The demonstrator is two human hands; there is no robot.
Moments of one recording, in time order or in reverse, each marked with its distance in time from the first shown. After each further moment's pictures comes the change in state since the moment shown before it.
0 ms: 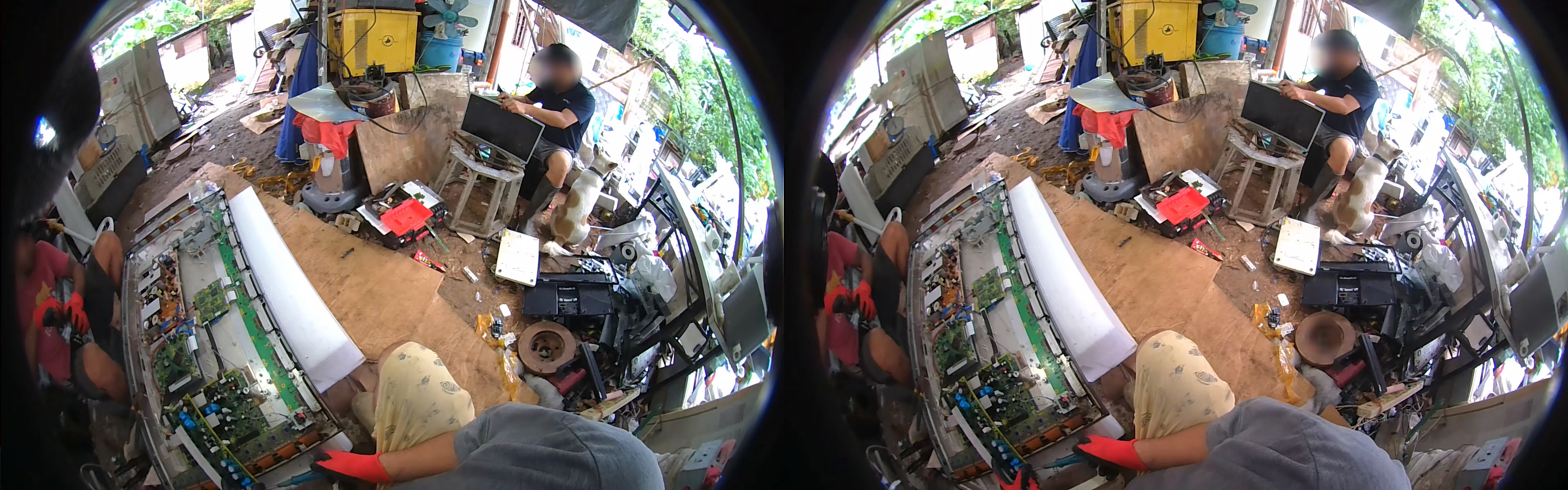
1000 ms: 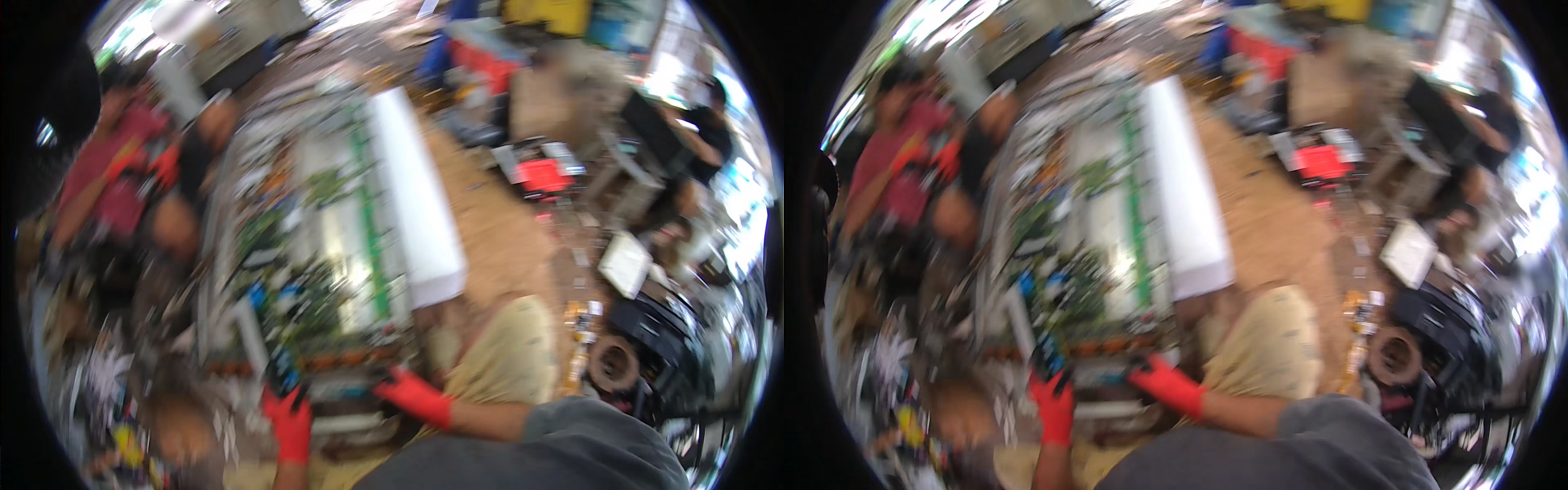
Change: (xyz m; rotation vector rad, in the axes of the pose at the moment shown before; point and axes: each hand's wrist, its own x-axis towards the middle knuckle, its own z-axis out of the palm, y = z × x) left_hand 0.016 0.012 0.019 -0.384 0.130 -0.107; right_hand -0.040 -0.031 -0.010 -0.018 -0.021 -0.058
